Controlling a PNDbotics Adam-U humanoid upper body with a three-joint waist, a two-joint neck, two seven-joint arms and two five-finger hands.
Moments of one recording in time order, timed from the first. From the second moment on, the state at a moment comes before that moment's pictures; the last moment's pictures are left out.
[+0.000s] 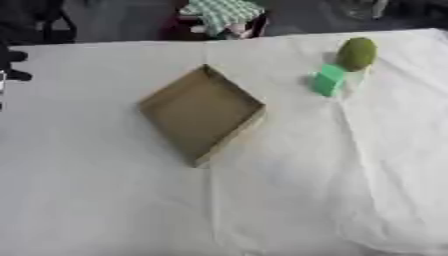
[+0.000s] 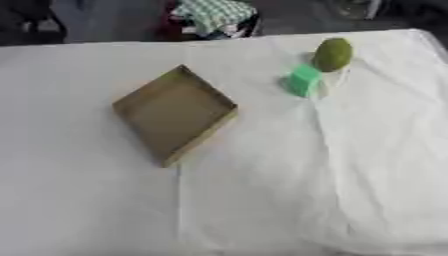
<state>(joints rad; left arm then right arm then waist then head) -0.28 0.33 0.02 -1.87 -0.01 -0.03 0.04 -0.81 -0.84 -0.16 -1.85 -0.15 -0.12 -0.29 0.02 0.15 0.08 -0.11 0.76</state>
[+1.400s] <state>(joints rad) -0.27 0.32 -0.02 -1.85 0.00 -0.02 0.00 -1.14 -0.79 -0.09 -0.38 -0.17 -0.12 -0.15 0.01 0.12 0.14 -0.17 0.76</state>
